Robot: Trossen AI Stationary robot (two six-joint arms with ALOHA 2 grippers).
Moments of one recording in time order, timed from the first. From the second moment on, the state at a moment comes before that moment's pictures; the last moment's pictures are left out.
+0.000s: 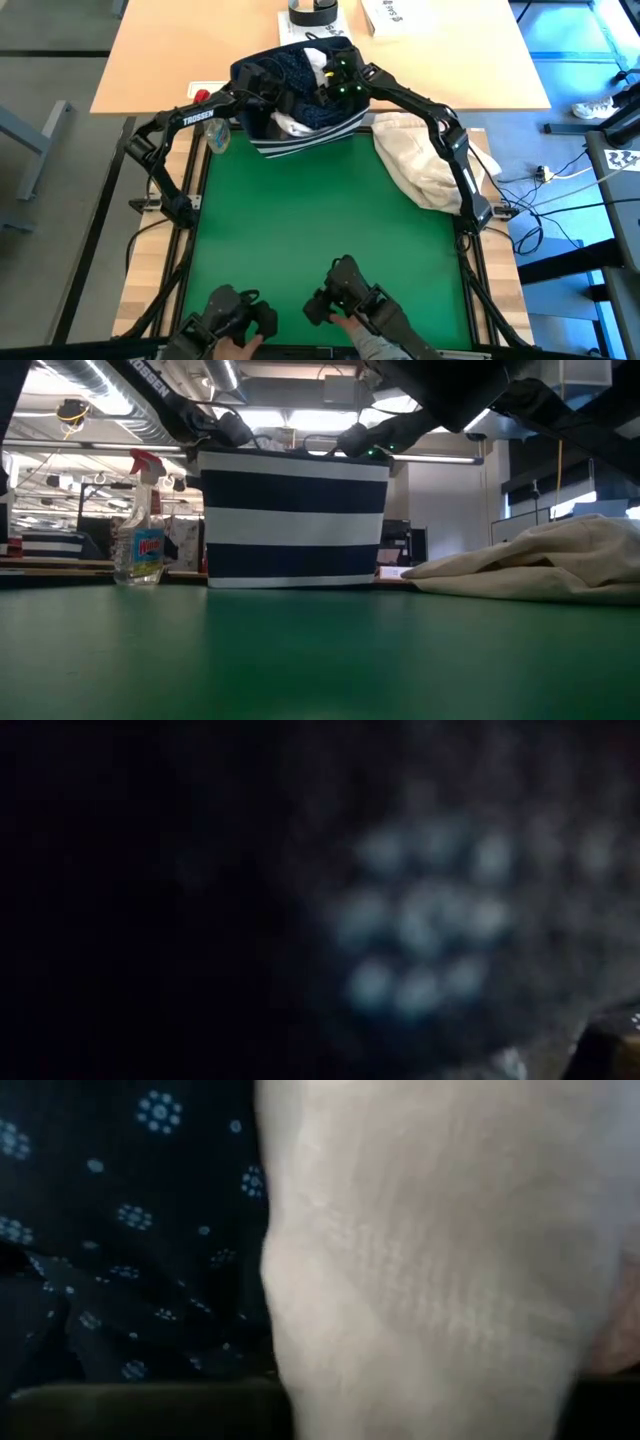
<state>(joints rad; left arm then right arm) 0.97 1.72 1.19 -0.12 0.26 -0.46 -0.76 2.32 2.12 -0.46 -0.33 0.13</state>
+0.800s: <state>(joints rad) 0.97 1.66 1.64 -0.77 0.28 -0.20 -0.77 2.26 2.32 -0.68 -0.31 0.07</state>
